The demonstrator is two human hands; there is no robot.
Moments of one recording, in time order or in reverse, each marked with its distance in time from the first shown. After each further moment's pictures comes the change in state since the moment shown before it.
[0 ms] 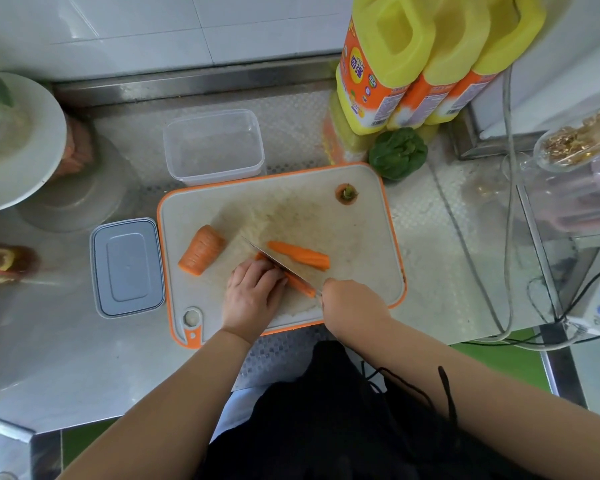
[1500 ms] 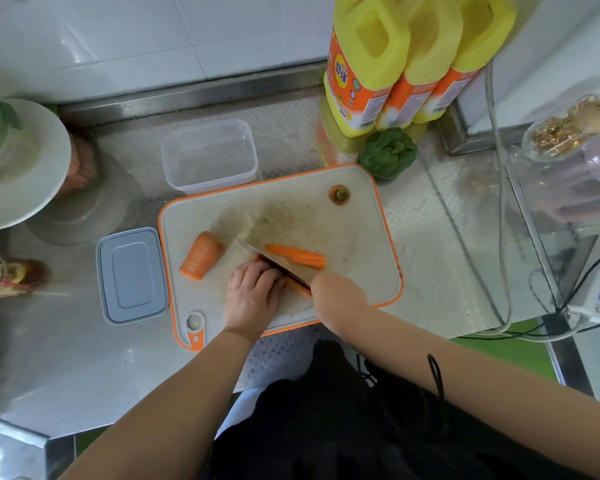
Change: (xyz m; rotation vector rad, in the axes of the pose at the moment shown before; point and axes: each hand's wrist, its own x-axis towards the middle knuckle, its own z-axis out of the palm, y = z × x) left_hand 0.000 0.001 0.001 0.056 0.000 -0.015; right_hand 0.024 -0.002 0.019 -0.030 0.013 -0.006
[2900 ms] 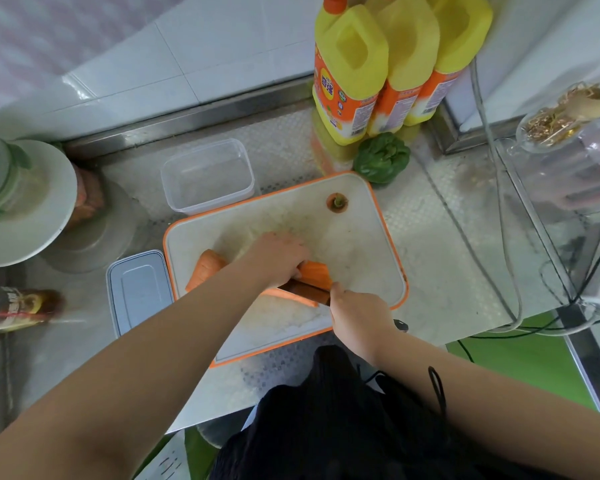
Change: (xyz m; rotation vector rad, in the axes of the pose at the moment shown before) left_hand 0.142 0.029 -0.012 0.360 -1.070 0.303; right_hand -0.013 0.028 0.023 -0.204 0.328 -0.060
